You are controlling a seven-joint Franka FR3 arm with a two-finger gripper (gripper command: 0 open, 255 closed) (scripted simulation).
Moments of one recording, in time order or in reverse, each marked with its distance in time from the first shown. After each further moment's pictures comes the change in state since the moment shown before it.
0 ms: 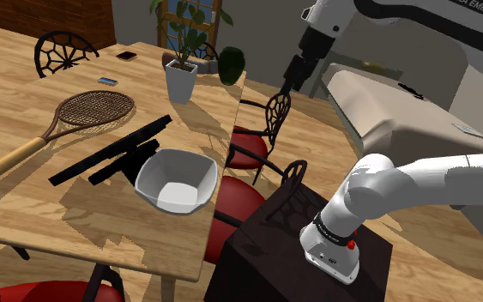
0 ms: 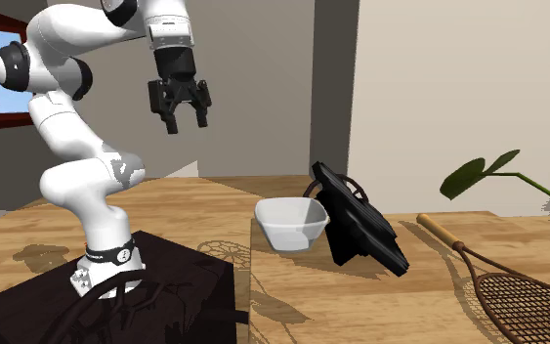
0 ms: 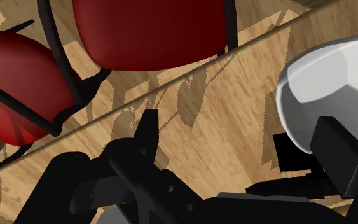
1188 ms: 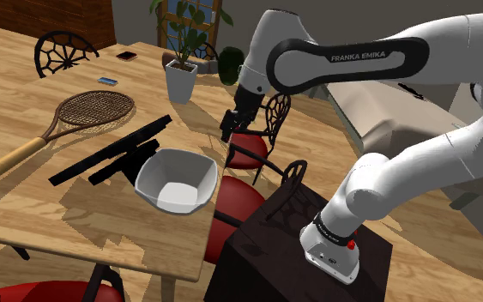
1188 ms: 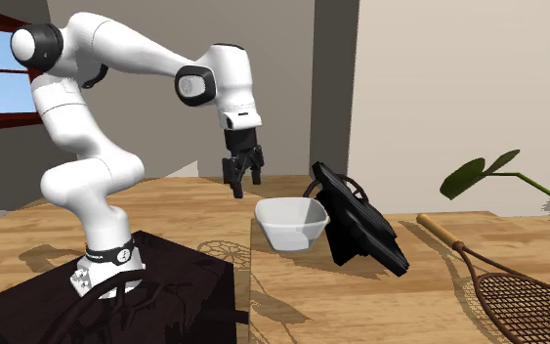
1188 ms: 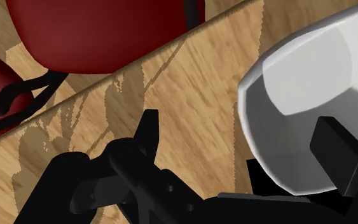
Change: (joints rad) arm 0.058 0.301 0.205 -0.197 0.115 0.491 0.146
